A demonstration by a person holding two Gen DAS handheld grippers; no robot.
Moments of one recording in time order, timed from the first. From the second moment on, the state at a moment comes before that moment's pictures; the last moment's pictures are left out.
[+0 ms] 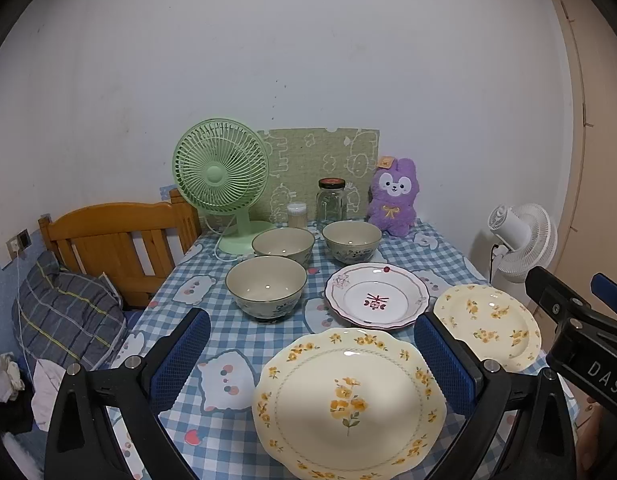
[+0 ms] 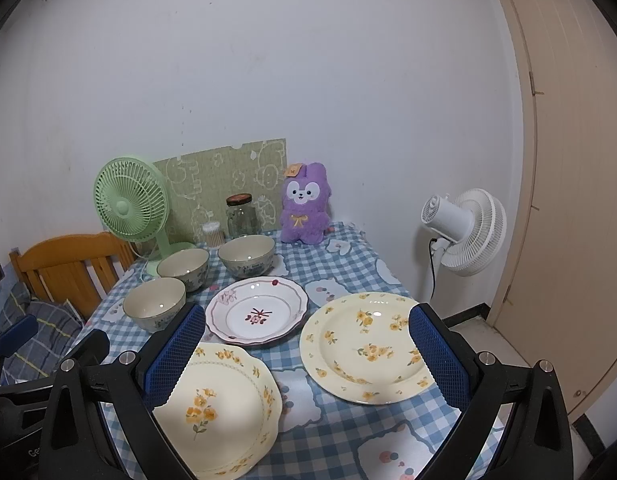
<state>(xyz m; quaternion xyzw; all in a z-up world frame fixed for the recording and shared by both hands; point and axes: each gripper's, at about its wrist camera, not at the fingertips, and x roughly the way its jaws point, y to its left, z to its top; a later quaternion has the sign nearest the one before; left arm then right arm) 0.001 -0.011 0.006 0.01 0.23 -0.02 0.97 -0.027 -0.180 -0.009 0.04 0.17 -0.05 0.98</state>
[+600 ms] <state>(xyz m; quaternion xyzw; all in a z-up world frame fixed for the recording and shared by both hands) -0.007 -0.014 0.009 0.01 0.22 -0.02 0.97 -0.037 -0.180 -0.002 0.04 0.16 -0.05 0.98</state>
